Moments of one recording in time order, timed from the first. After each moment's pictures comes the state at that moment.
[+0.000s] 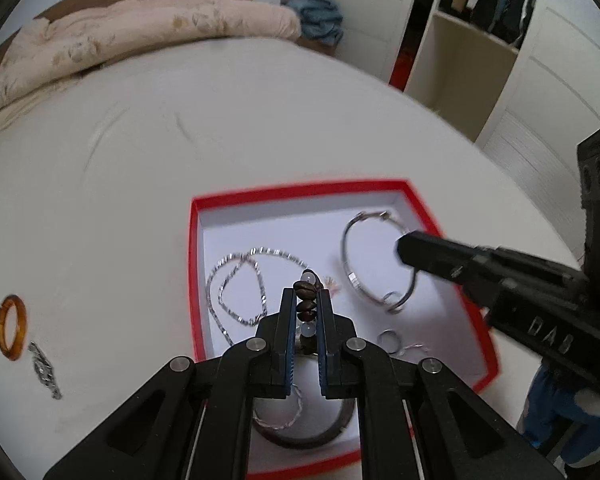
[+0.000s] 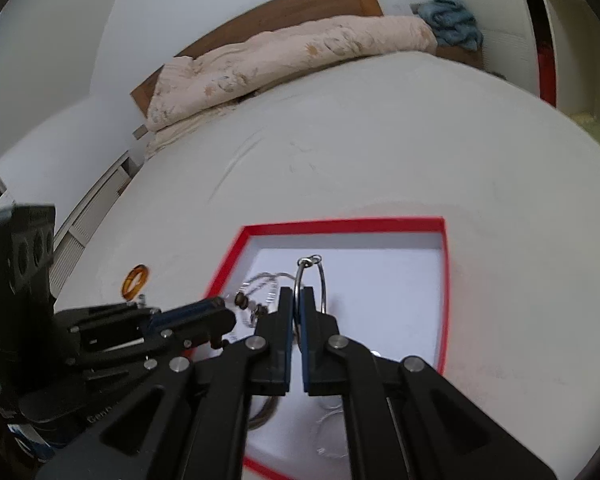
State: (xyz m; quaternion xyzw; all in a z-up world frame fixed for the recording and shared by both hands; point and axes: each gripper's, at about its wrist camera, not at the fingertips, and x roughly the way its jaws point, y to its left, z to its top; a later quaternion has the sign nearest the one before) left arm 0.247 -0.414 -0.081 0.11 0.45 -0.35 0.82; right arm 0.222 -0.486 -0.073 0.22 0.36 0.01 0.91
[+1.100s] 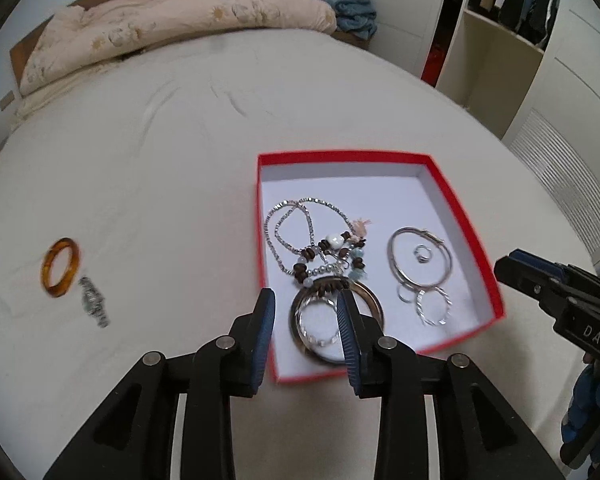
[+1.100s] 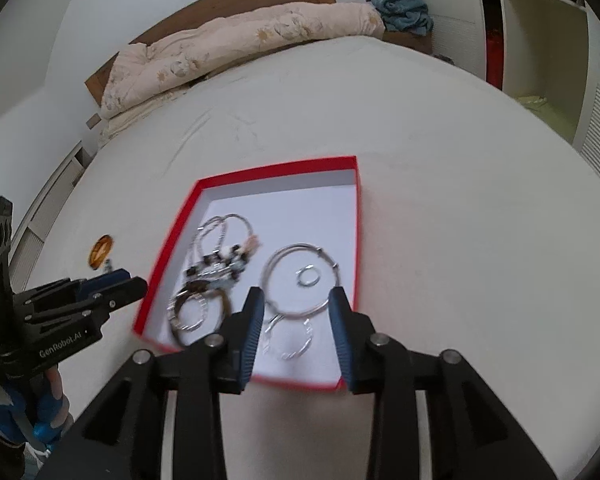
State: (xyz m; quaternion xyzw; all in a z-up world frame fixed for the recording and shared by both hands) left arm 0.201 -0.357 -0.051 0.12 0.46 -0.29 0.83; right arm 0.134 -0.476 -0.051 0.19 0.40 -0.08 0.89
